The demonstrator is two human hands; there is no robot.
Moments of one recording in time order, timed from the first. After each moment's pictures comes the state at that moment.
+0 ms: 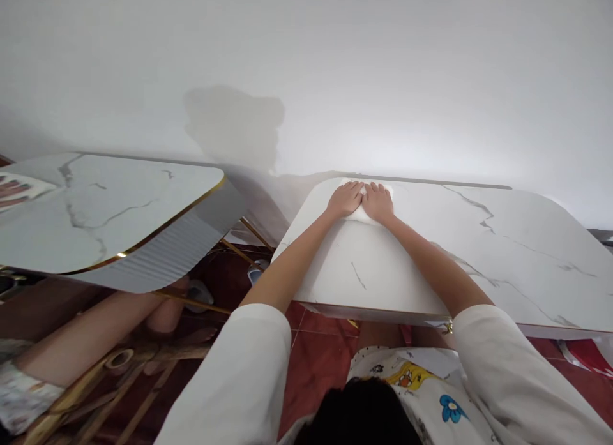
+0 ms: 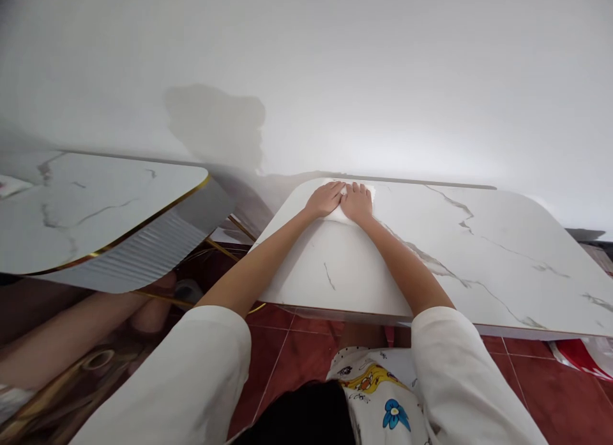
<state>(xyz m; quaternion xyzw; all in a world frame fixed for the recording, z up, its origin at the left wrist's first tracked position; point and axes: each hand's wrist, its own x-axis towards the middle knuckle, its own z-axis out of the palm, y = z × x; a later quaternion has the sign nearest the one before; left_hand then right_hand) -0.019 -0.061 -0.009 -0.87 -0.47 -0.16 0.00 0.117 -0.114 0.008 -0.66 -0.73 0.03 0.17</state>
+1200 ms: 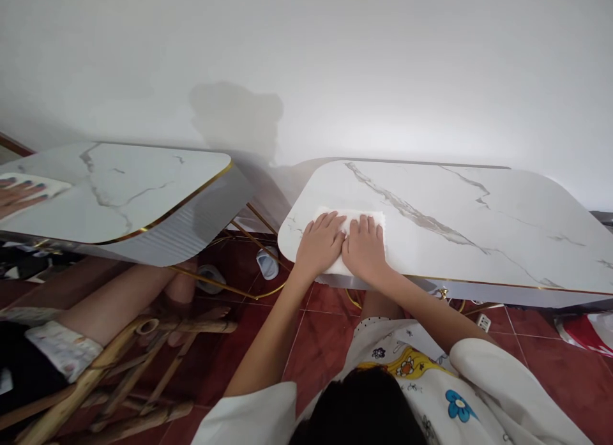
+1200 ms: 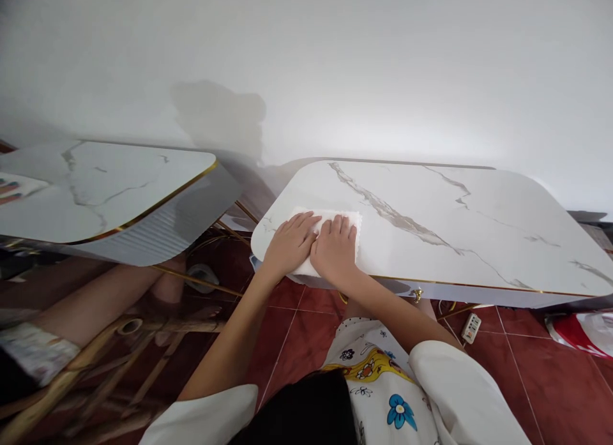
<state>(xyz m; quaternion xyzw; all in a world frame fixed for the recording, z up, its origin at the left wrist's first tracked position) -0.059 -0.298 0.011 -0.80 -0.59 -0.13 -0.02 0.065 -0.322 0.015 -0.64 -0.74 0.08 0.17</state>
